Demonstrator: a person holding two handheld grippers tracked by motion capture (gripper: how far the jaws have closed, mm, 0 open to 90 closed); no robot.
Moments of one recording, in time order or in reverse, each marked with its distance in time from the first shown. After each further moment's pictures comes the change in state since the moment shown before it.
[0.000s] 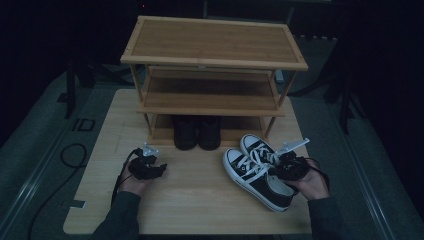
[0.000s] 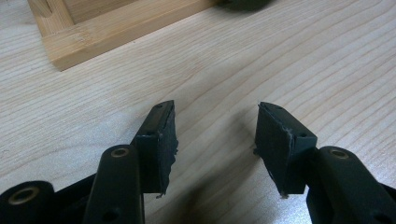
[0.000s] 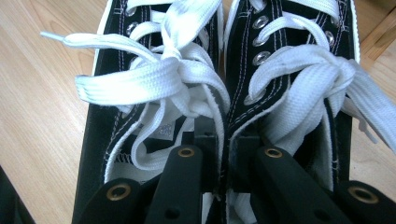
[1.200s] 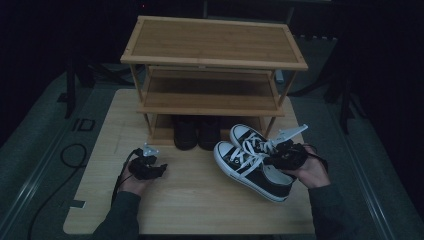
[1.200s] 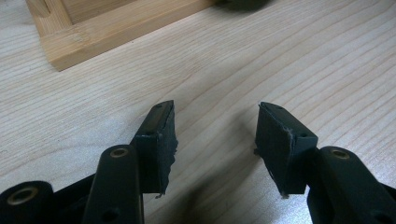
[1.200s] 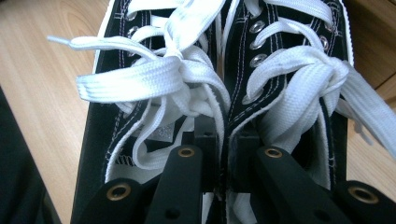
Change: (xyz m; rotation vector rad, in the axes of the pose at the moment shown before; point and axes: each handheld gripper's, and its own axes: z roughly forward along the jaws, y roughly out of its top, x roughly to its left) left arm -0.001 0.000 0.000 -0.001 -0.001 0.000; right arm 0.010 0.044 -0.027 -0.043 0.046 -0.132
